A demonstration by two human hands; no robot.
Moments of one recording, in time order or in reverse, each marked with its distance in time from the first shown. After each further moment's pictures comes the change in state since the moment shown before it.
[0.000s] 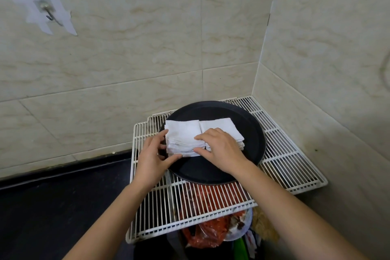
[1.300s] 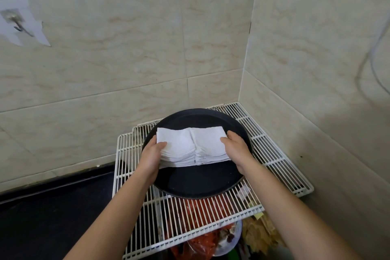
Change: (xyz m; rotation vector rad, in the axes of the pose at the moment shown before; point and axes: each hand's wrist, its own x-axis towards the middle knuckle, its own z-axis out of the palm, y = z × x) left_hand 0.055 0.025 0.042 -0.713 -0.071 -0.569; right_hand -0.006 0.051 -0.035 0.840 0.035 0.887
